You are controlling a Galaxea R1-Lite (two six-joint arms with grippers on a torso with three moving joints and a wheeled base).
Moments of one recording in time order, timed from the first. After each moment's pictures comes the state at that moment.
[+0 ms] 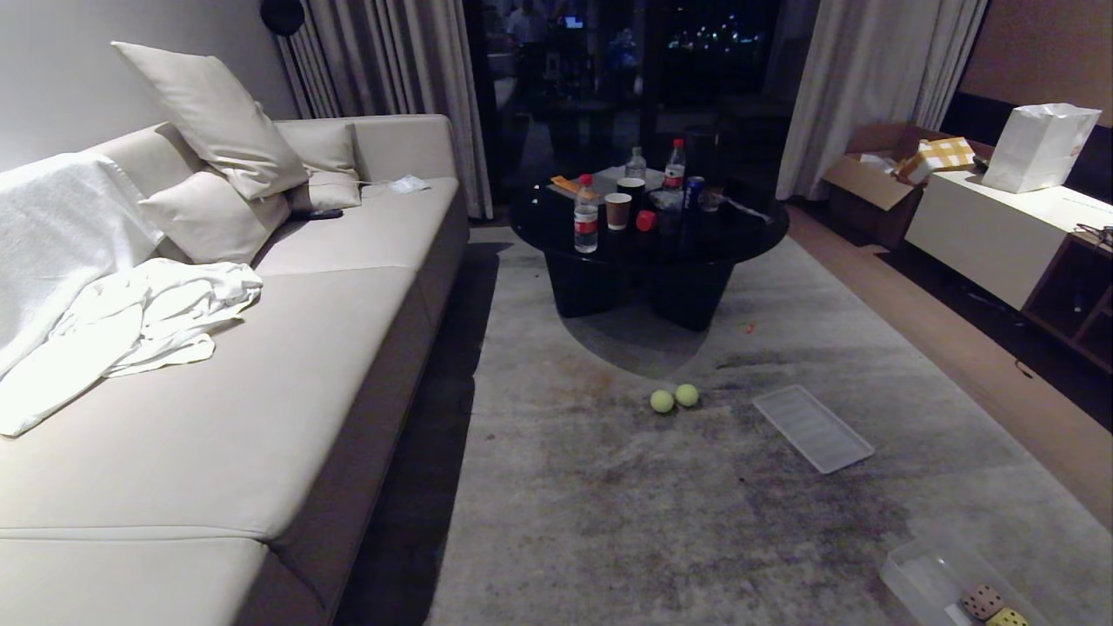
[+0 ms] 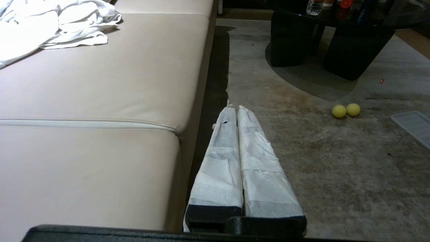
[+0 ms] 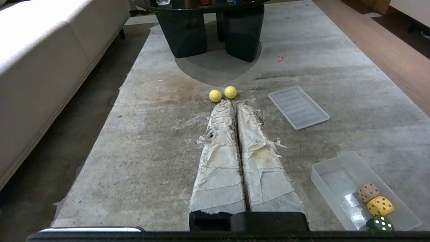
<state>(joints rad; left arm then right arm) 0.00 0.00 0.00 0.00 0.04 -0.02 0.01 0.00 0.00 -0.03 0.00 0.03</state>
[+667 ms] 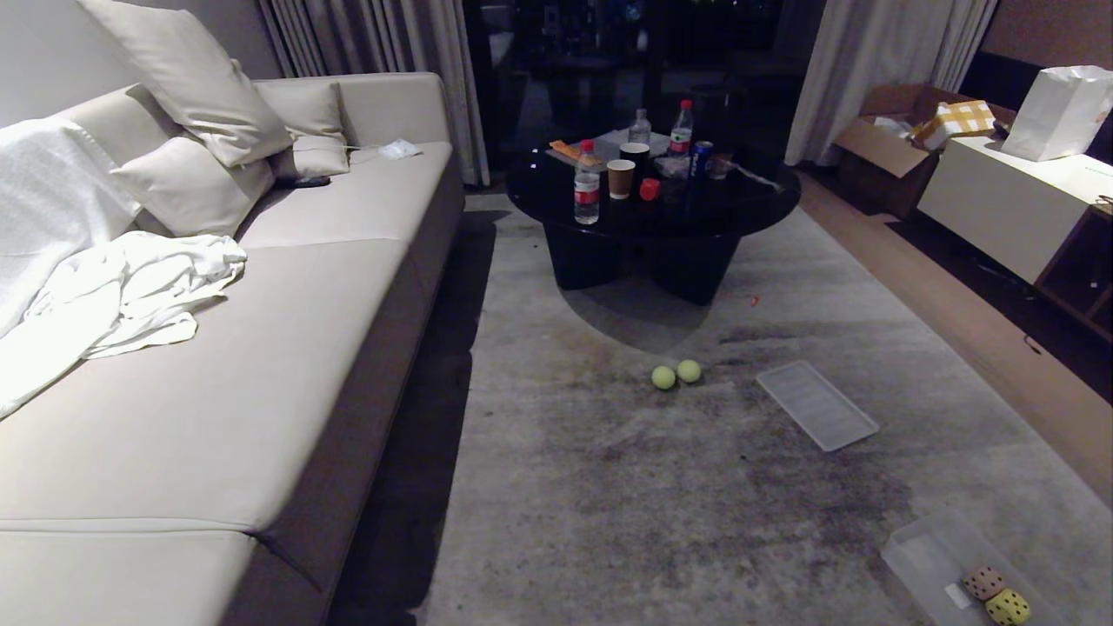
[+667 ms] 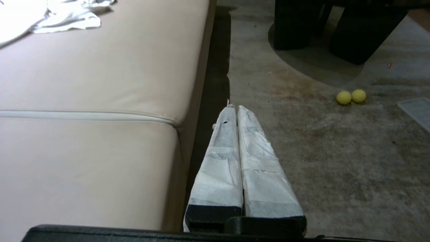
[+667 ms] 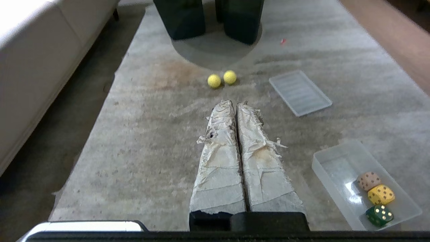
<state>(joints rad) 0.00 0.00 0.00 0.00 0.04 -0.02 0.01 0.00 0.00 -0.03 0.00 0.03</state>
